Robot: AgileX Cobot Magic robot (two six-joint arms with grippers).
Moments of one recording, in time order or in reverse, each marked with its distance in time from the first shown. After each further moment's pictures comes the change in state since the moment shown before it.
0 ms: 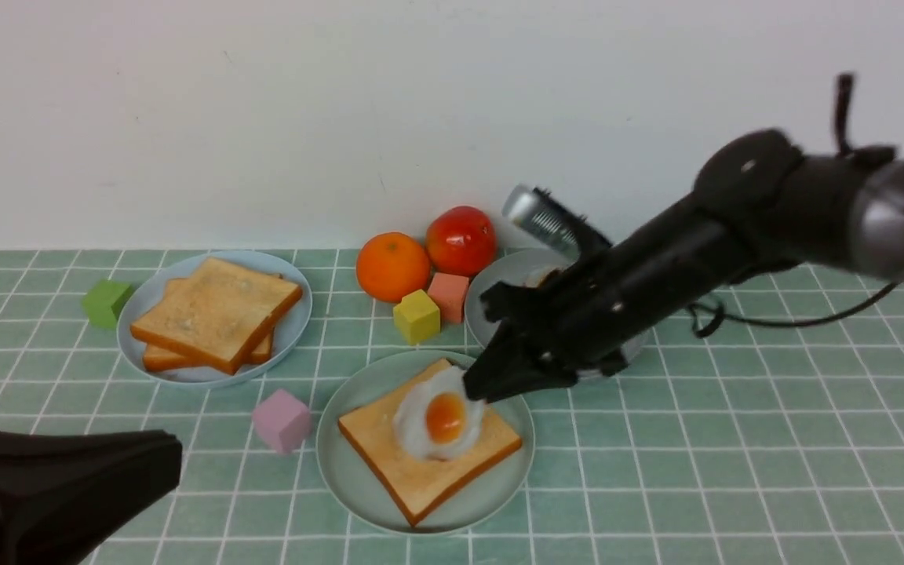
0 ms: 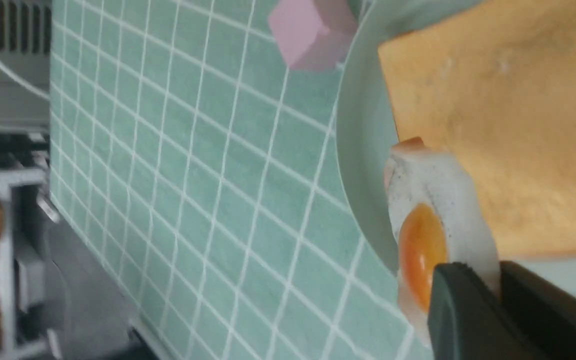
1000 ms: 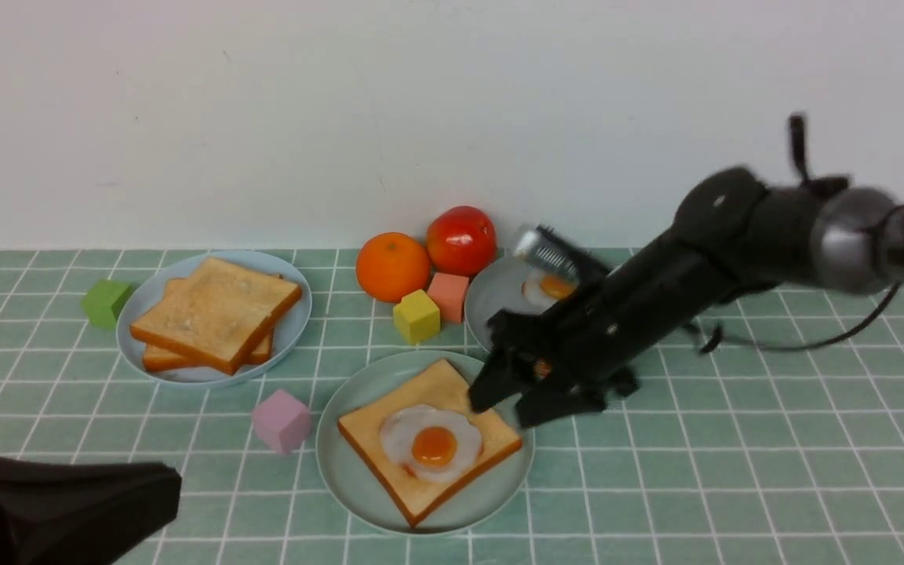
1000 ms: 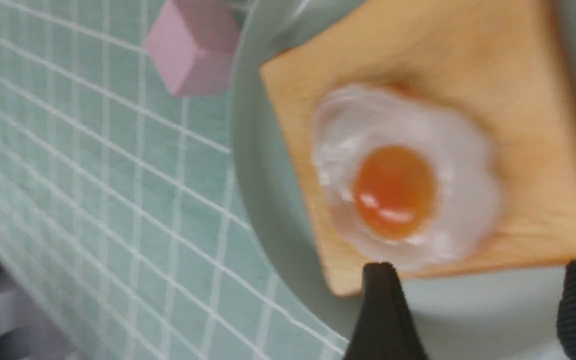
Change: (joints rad) right arm -0.029 0.026 -0.022 -0.166 -0.004 0.116; left arm 0.000 0.019 0.000 -0.012 0.076 -0.016
